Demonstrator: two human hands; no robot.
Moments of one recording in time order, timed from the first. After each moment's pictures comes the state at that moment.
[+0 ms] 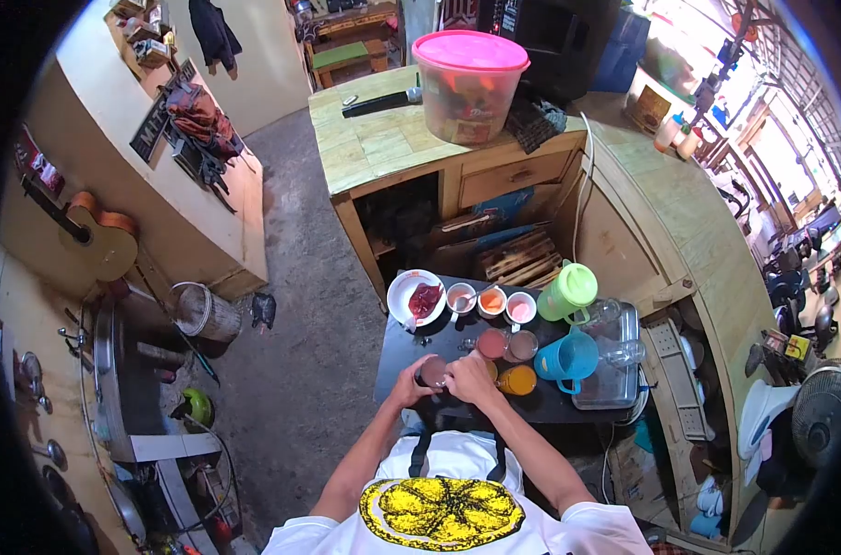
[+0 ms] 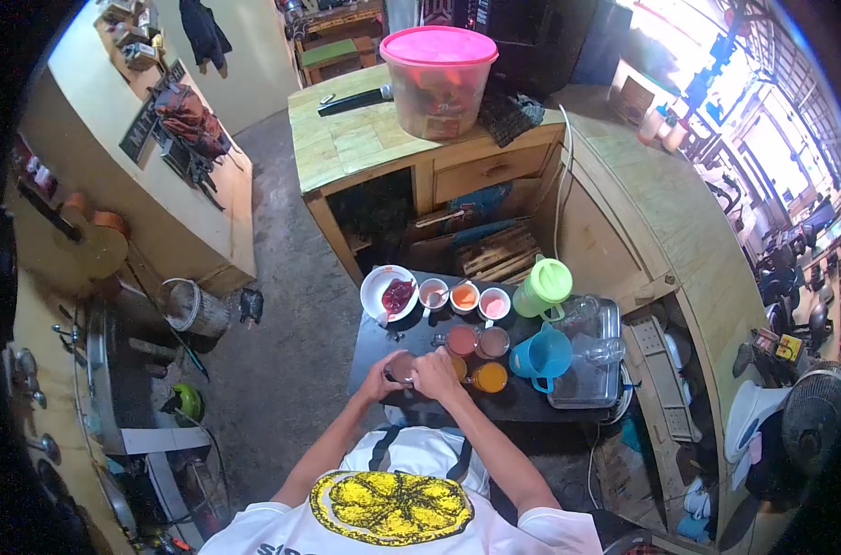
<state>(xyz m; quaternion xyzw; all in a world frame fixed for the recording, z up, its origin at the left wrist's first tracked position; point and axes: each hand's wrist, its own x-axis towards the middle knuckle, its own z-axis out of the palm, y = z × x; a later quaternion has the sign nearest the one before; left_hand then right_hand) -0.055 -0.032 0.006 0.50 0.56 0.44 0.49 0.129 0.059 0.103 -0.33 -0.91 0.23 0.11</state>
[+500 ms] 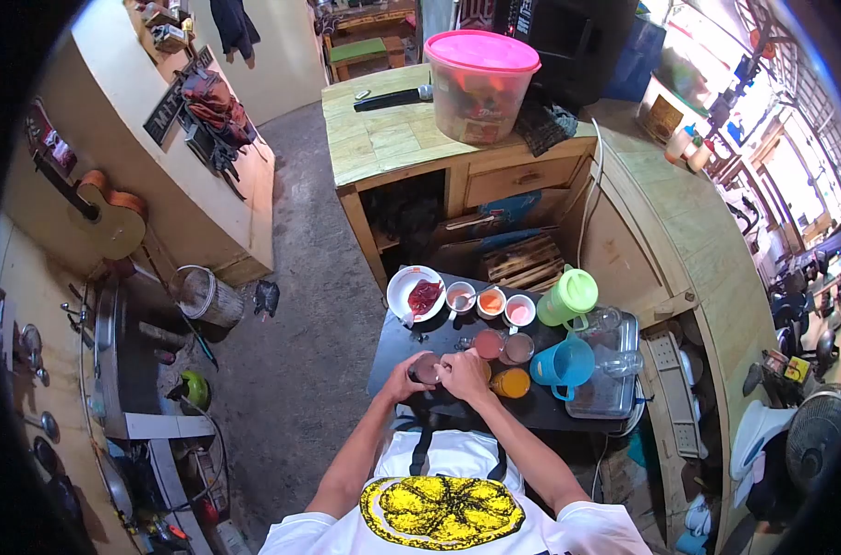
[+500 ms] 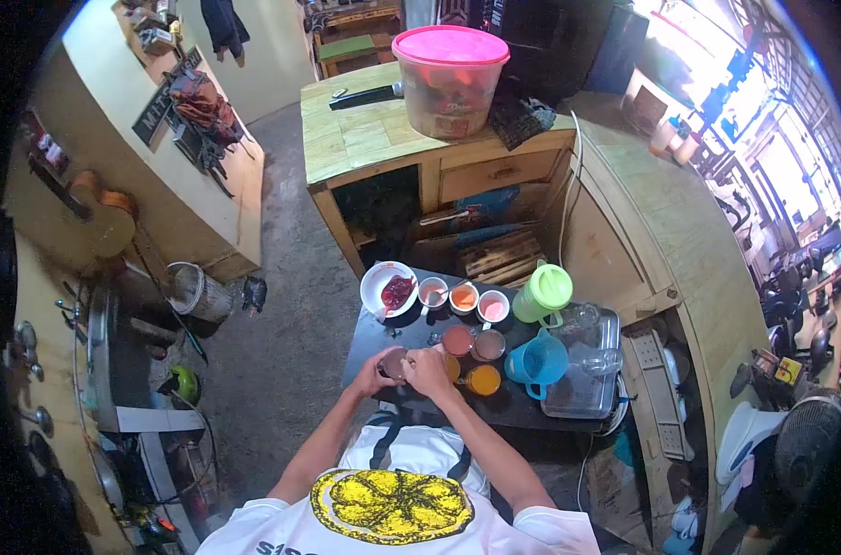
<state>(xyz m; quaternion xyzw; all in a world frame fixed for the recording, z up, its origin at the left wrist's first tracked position) -0.052 -0.032 0.004 0.45 0.56 0.45 0.53 0.128 0.063 0.111 -0.37 -0.86 0.31 0.15</state>
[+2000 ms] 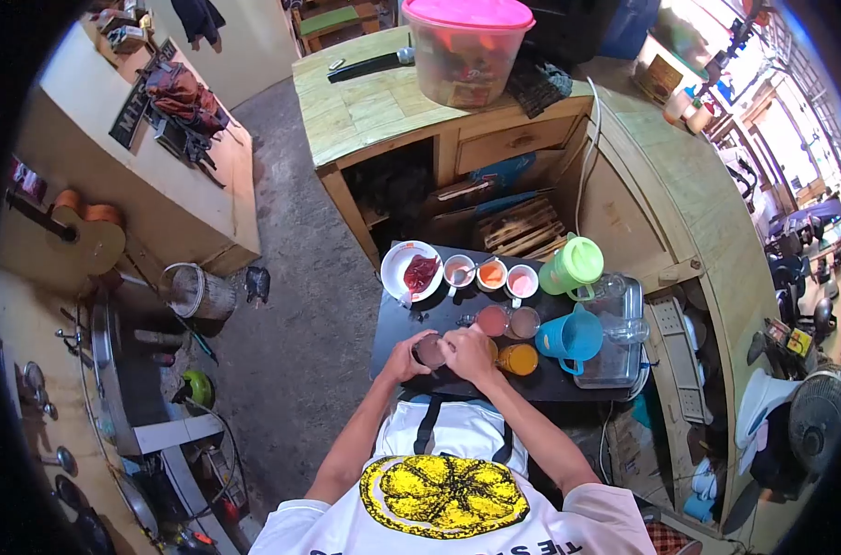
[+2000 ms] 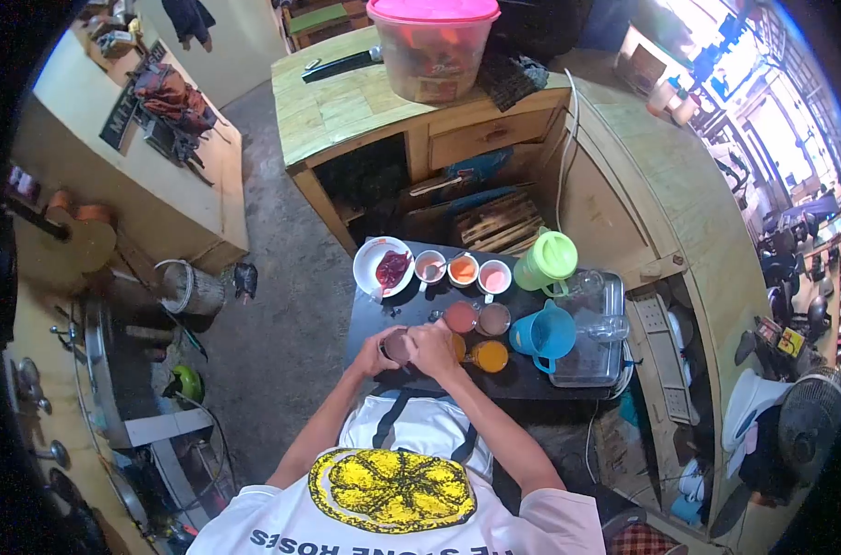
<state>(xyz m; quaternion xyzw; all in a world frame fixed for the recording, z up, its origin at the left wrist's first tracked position) -0.067 -0.016 0.019 0.51 0.57 0.40 0.50 0.119 0.067 0.112 -0.36 -0.86 0.29 0.23</state>
